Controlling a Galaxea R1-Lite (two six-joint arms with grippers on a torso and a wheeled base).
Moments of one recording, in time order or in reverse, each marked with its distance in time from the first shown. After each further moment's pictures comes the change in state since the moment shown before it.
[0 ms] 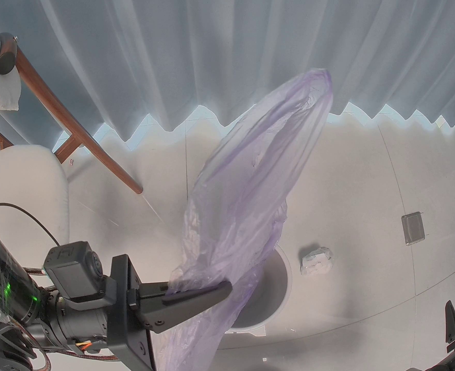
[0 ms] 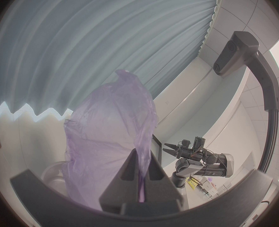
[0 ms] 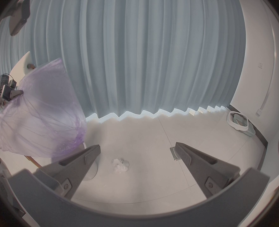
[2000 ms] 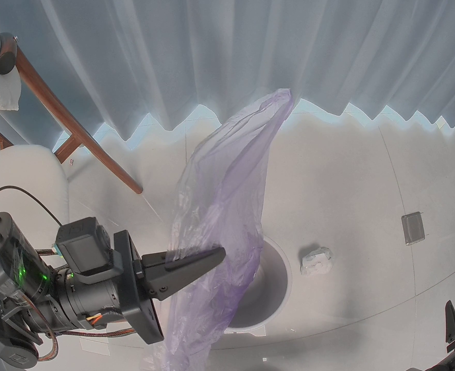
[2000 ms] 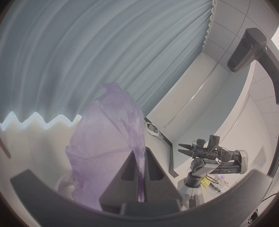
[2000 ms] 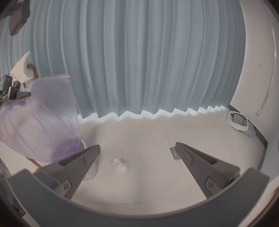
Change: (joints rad) left arm 0.090 0.054 -0.053 0.005 0.000 0.063; right arm -0.001 0.000 0.000 0.000 0.000 0.000
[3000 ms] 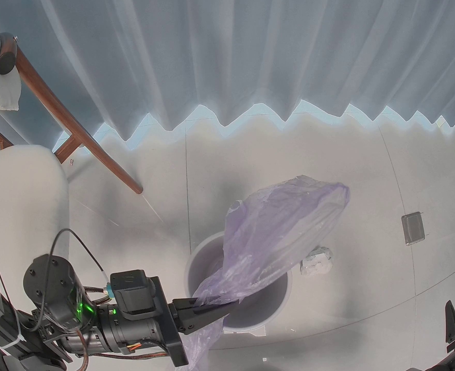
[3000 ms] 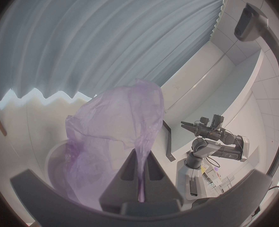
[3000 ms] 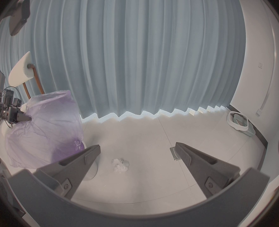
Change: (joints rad) left arm -0.027 0.224 0.146 -0.184 0.001 0.009; right arm 0.000 0.000 0.000 0.000 0.000 0.000
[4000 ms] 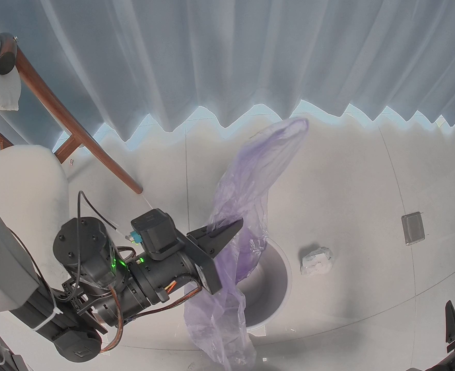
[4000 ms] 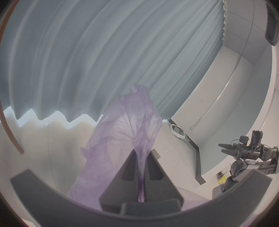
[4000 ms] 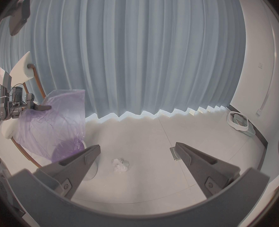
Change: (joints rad) left arm 0.045 0.151 -0.259 -0.062 0.251 0.020; right arm 0.000 0.000 0.000 0.000 0.000 -0.001
